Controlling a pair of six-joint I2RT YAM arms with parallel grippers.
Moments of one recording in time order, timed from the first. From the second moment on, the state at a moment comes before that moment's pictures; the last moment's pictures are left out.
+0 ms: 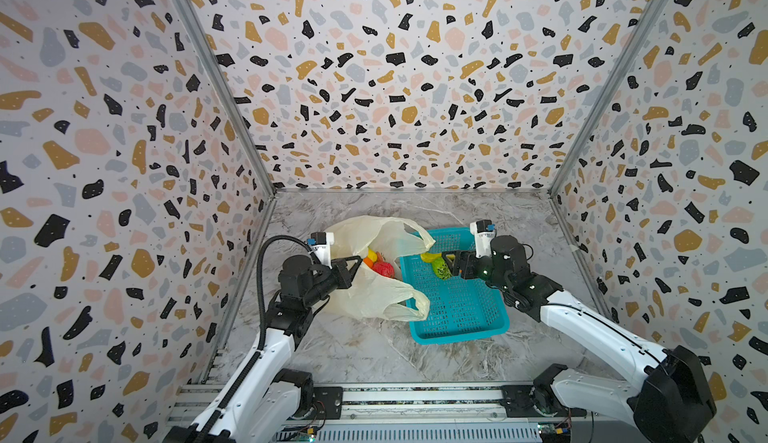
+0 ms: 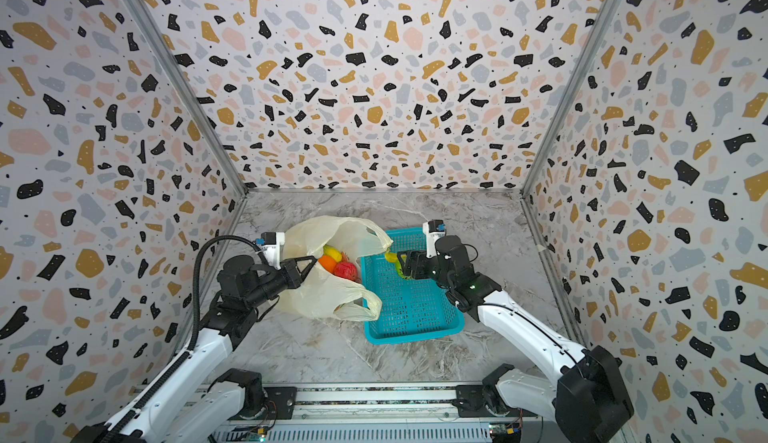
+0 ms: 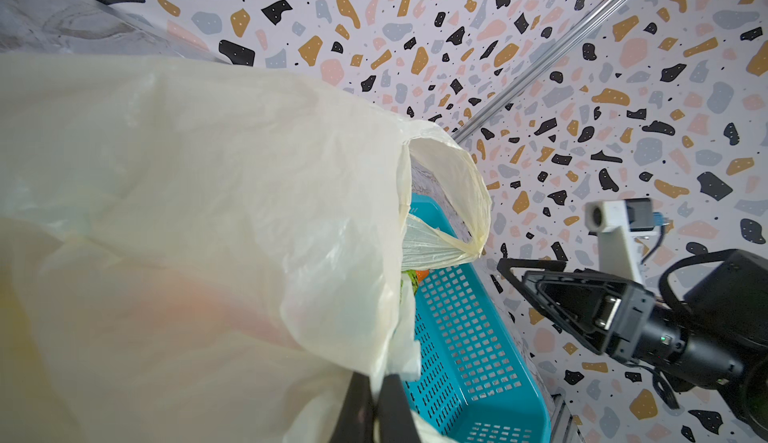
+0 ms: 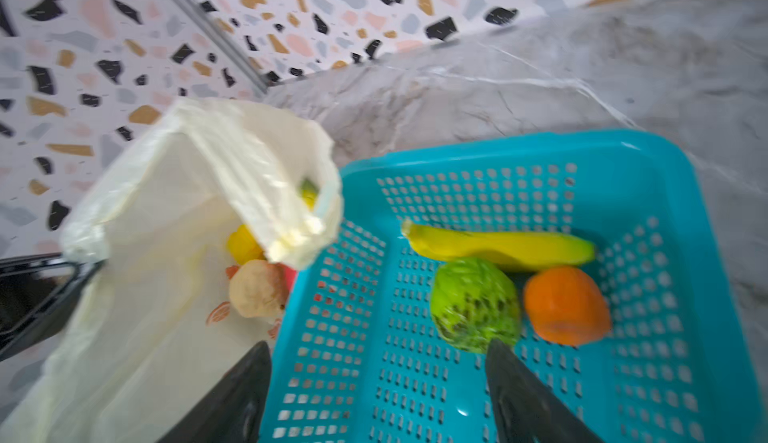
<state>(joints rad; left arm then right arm) -0.18 0.86 0.49 0.10 0.54 -0.61 0.56 1.16 0.74 -0.09 -0.12 0.51</state>
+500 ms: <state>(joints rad) -0.18 0.86 0.49 0.10 0.54 -0.61 0.54 1.56 0.85 -0.12 -0.15 0.52</state>
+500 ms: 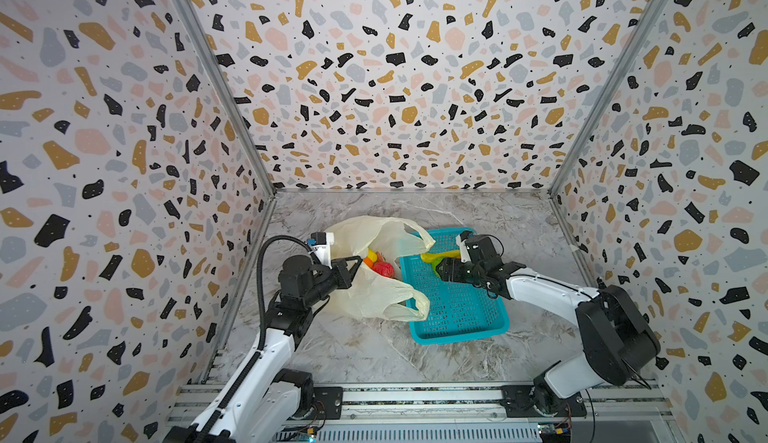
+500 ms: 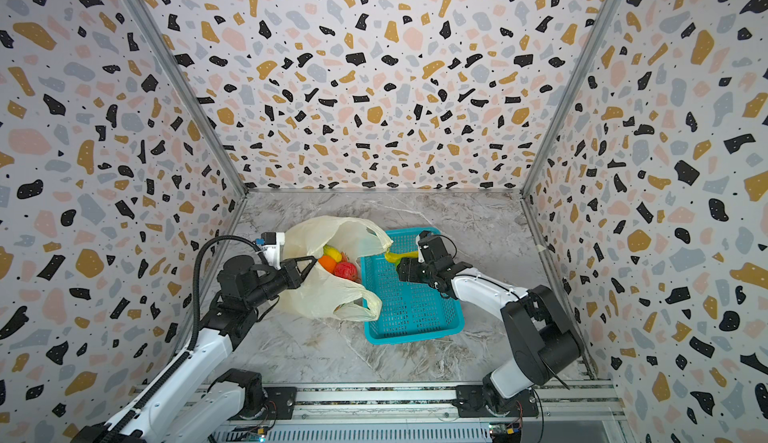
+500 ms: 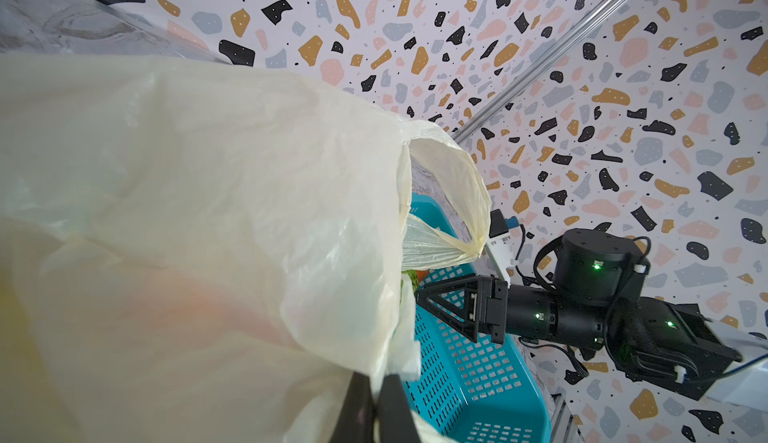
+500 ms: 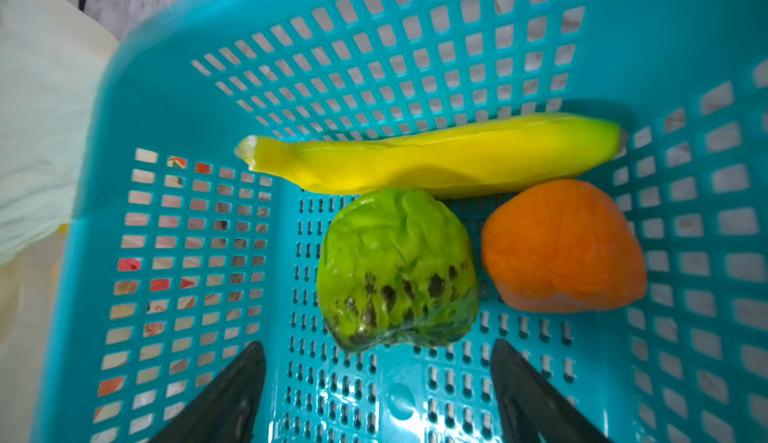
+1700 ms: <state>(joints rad) -0.18 0.86 0.49 0.09 0.54 -0.61 0.73 1.39 0.74 0.01 -0.27 0.45</state>
